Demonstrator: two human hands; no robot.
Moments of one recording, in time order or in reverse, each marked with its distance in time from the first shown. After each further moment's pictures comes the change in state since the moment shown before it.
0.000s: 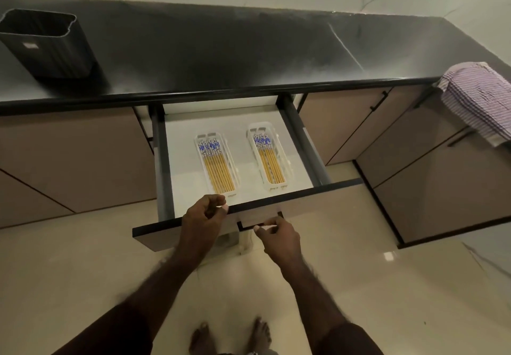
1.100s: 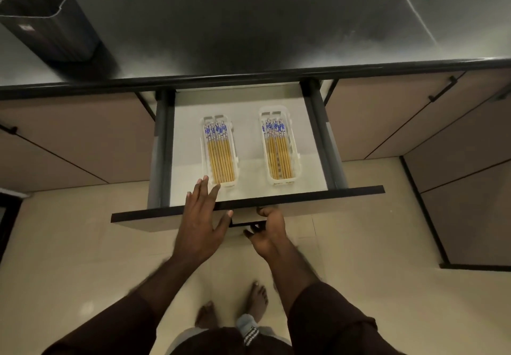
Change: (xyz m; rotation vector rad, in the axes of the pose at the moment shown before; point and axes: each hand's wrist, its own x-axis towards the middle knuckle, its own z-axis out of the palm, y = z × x) left_hand 0.046 -0.031 0.065 0.776 0.059 0.208; right_hand 0.127 0.000 0.015 0.978 -0.286 0.624
